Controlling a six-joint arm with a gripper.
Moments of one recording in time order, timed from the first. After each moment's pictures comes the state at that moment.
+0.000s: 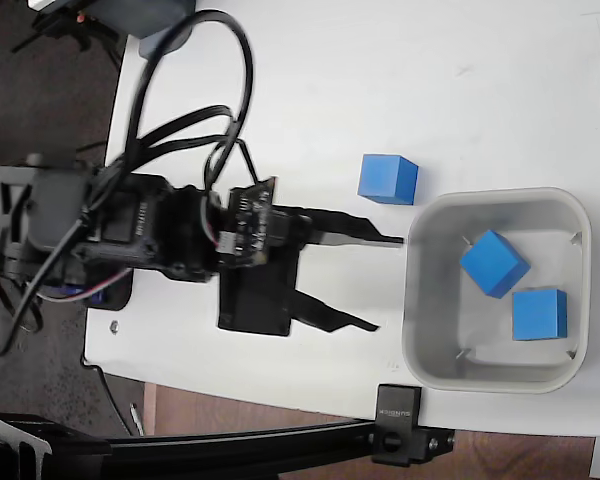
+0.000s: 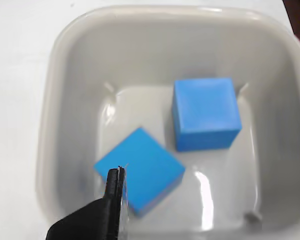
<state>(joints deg) 6.9 90.4 99.2 33.4 -2.0 0.1</state>
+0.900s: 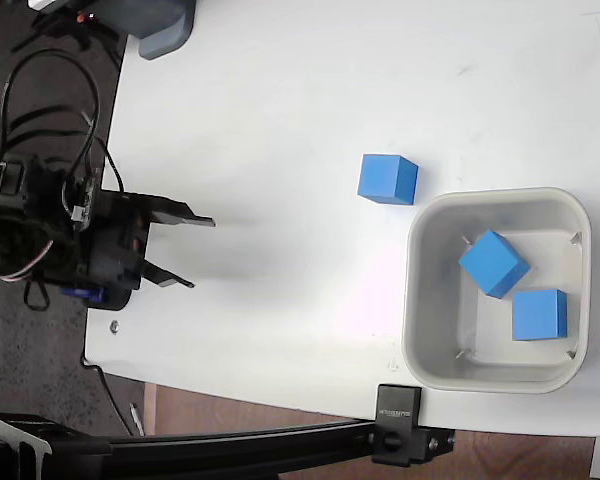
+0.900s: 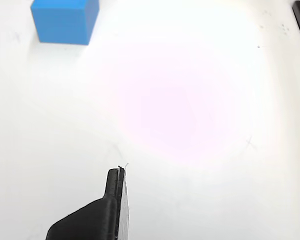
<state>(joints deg) -8.6 173.5 170.2 45.5 13.1 6.8</state>
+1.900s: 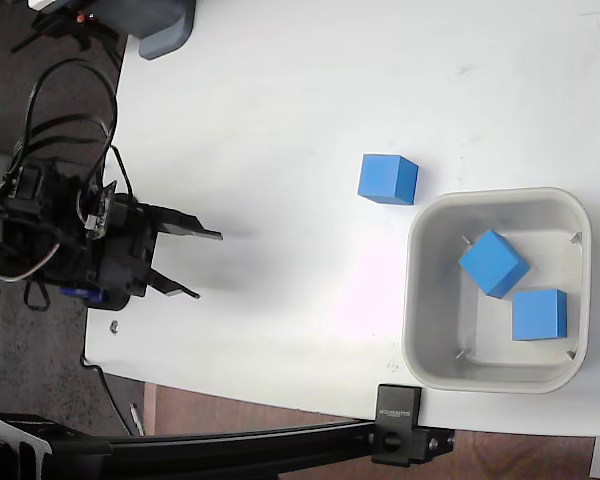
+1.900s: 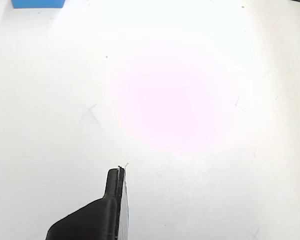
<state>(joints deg) -7.9 173.7 172.8 45.4 14.9 7.6</state>
